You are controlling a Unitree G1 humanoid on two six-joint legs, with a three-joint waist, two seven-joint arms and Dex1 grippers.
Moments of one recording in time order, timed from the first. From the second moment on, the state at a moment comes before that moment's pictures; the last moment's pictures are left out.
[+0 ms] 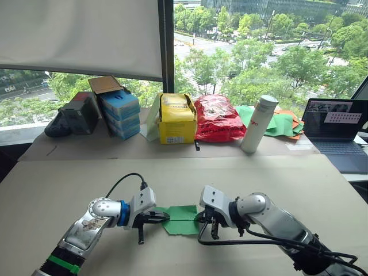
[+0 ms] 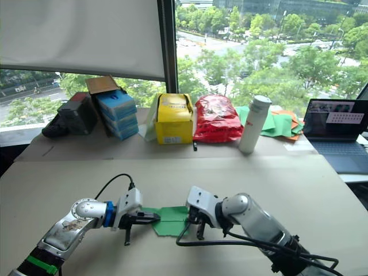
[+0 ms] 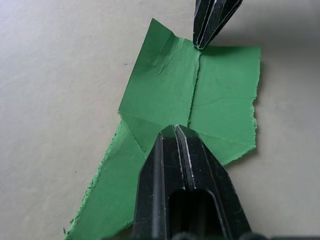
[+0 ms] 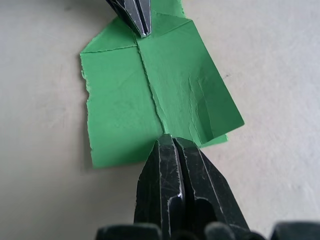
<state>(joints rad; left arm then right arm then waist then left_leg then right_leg) -0.22 0.68 -0.24 -0.08 -0.23 0.31 -1.10 -0.38 -0.65 0.50 -0.38 0.13 0.82 0.87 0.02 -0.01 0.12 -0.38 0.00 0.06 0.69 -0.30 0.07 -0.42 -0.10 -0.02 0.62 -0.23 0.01</state>
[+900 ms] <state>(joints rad) -0.26 0.67 -0.26 -0.09 -0.22 0.33 -1.11 -0.41 -0.51 0.49 -0.24 0.09 0.61 0.79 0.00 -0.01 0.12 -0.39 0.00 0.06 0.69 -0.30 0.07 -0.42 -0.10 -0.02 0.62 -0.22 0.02</state>
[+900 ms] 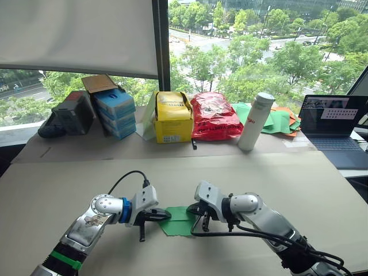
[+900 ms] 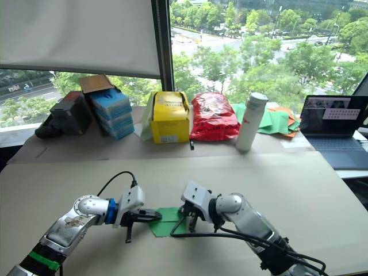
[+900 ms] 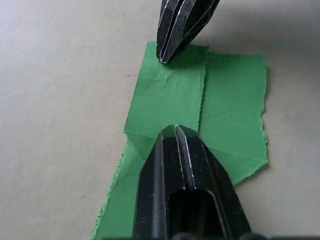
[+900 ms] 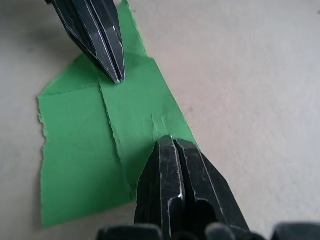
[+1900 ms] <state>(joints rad) -0.15 0.75 -0.24 -0.13 -0.20 0.28 -1.11 -0.40 -0.50 0.52 -0.27 0.05 0.66 0.80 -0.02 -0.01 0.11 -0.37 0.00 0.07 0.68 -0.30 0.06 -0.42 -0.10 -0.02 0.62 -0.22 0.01</state>
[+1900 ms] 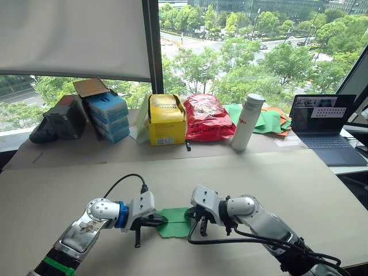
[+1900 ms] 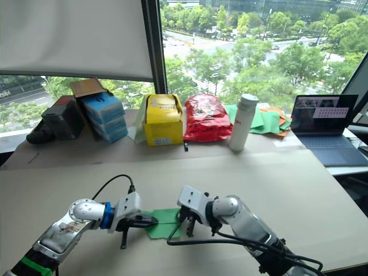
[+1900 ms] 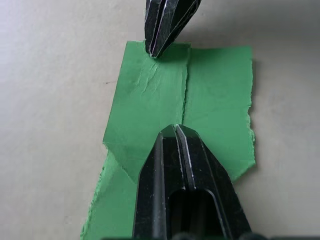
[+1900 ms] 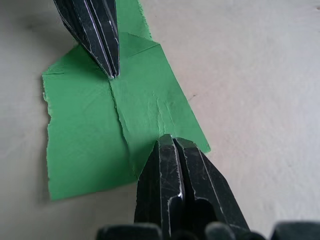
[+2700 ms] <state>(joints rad) 0.02 0.86 0.00 -0.21 -0.36 0.41 -1.09 -0.35 -0.49 0.48 -0.33 0.10 0.64 0.82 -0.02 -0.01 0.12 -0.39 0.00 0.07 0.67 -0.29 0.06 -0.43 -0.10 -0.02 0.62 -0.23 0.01</state>
